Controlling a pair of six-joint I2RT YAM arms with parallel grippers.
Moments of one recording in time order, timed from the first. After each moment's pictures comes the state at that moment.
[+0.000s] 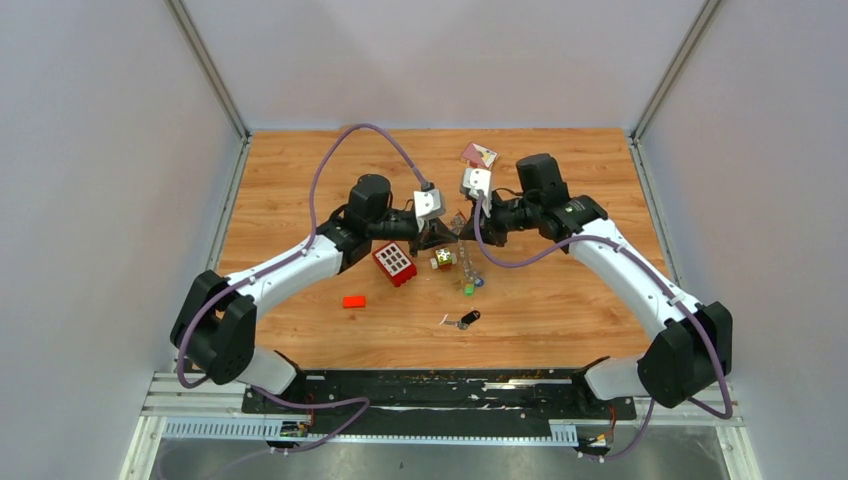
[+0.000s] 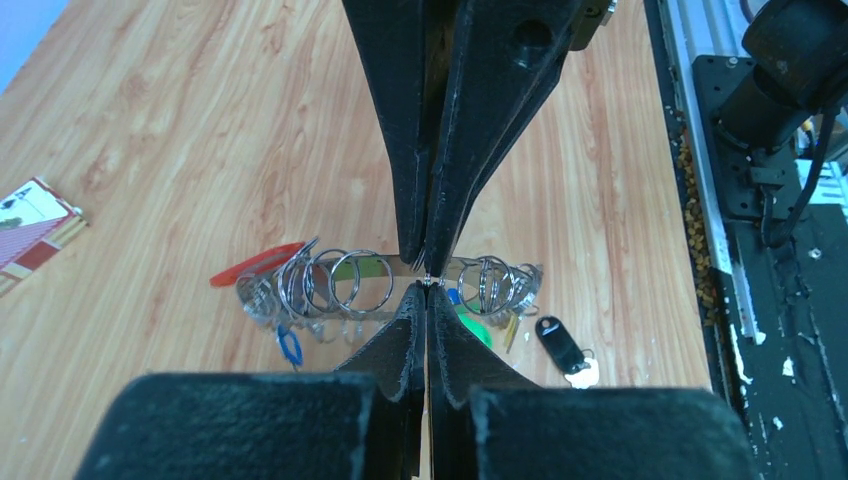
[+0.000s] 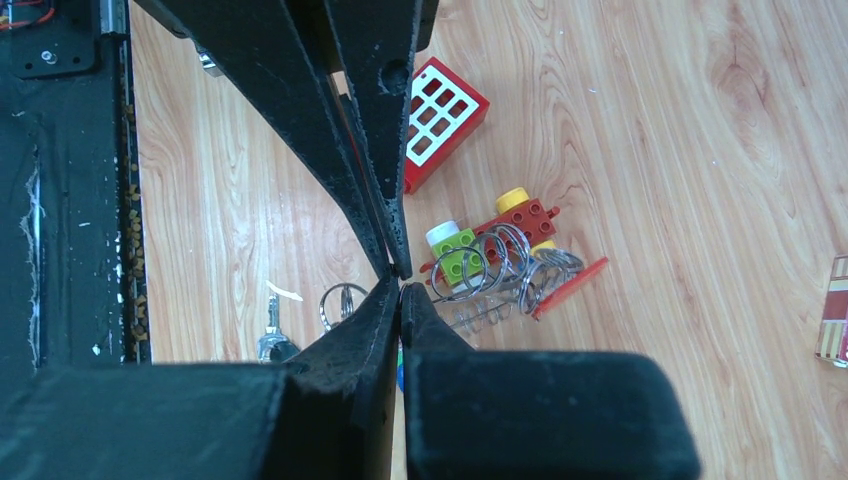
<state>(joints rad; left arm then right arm) -0.63 1.47 0.98 0.17 0.82 0.26 0.46 1.37 1.21 -0.54 -0.76 -0.60</state>
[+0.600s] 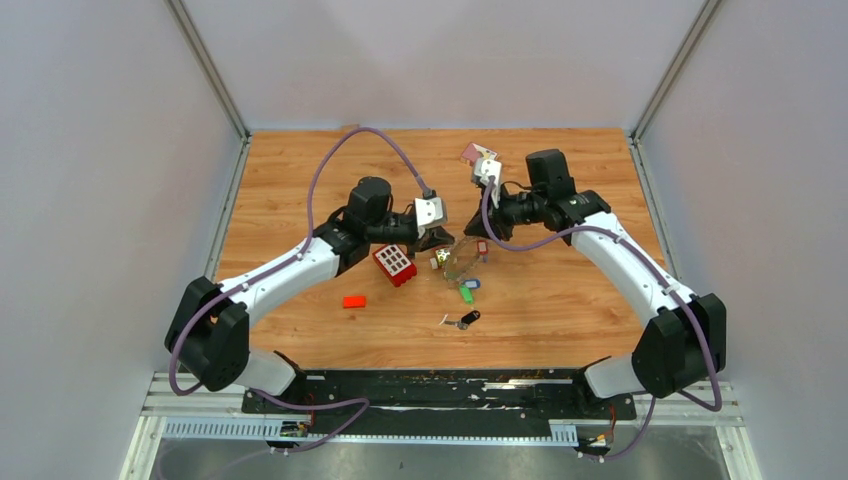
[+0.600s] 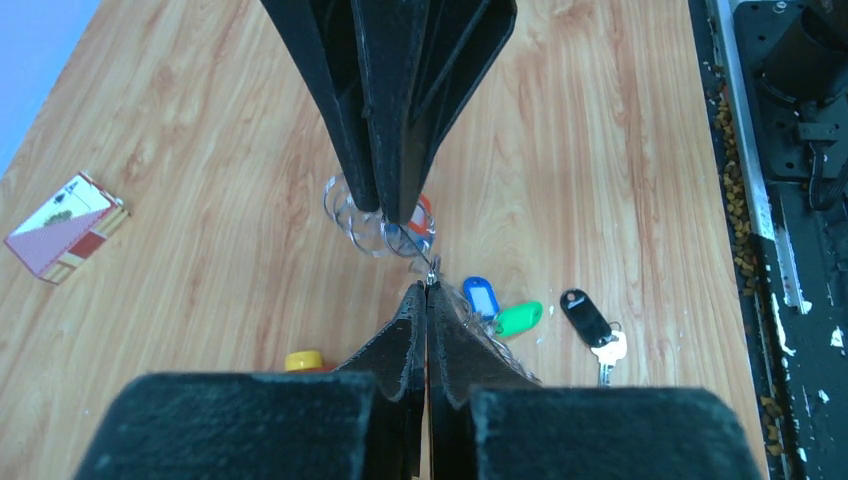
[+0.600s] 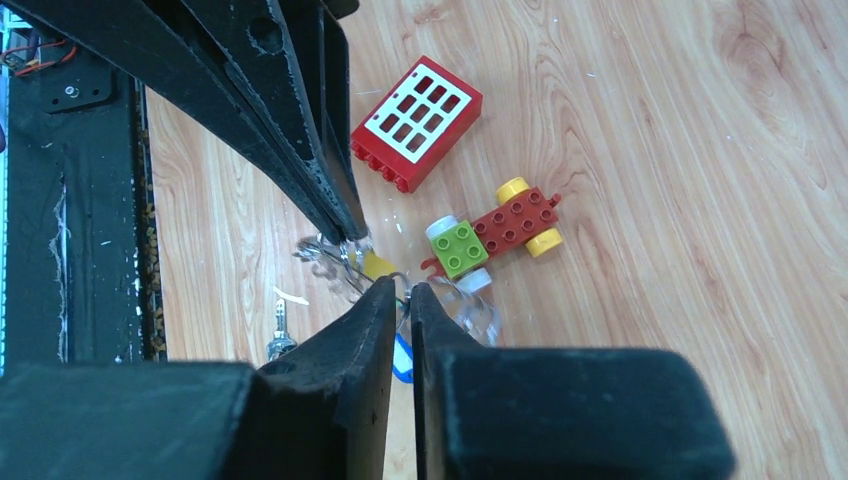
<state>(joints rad) -0.65 1.43 0.98 0.08 0.75 0.40 0.39 1.41 1.21 -0.51 -0.85 -0.54</state>
